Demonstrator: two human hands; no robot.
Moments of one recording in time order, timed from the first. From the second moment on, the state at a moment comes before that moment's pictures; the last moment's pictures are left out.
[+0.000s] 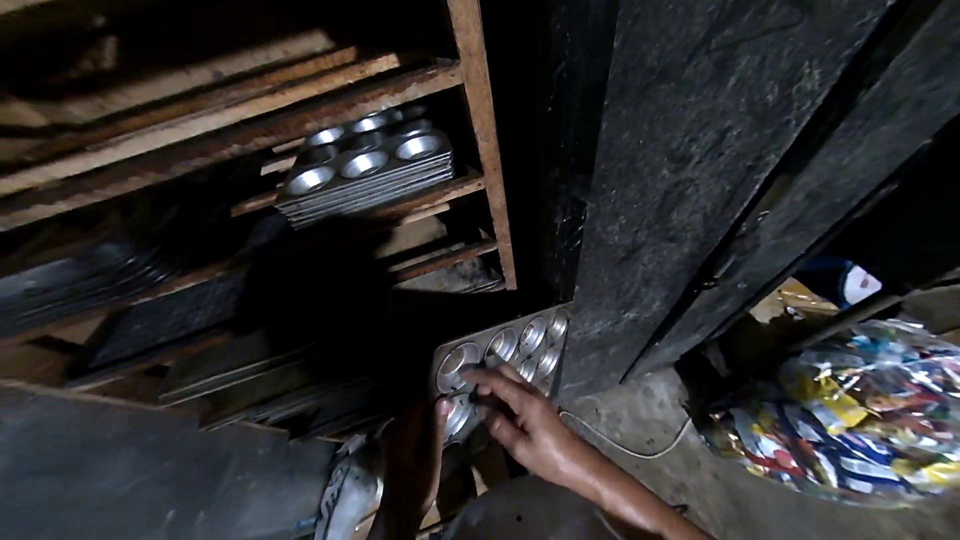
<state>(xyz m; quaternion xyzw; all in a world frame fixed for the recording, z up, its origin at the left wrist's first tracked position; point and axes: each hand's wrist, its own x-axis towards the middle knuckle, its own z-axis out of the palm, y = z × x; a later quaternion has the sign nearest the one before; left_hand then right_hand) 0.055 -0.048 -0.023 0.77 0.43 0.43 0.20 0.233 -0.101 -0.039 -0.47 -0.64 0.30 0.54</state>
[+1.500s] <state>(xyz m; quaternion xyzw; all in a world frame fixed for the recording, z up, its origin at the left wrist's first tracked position) 0.005 -0.001 -0.004 0.60 0.53 0.46 0.39 0.286 -0.103 -0.041 -0.63 -0.42 0.04 0.65</state>
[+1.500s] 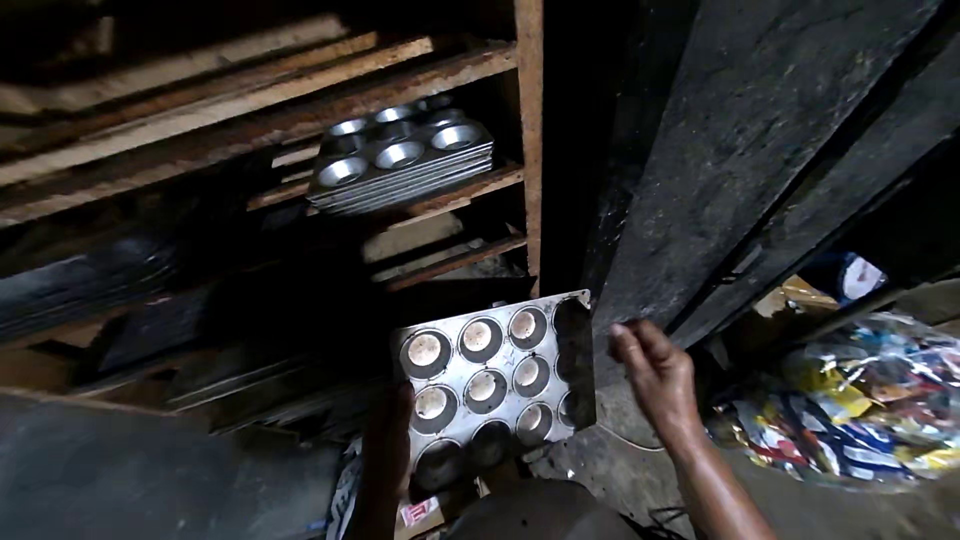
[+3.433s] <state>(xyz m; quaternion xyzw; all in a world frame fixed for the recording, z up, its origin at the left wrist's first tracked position) -0.097 0.085 -0.028 0.59 0.41 0.47 0.51 0.087 -0.114 -0.061 -0.49 -0.23 0.29 0.79</state>
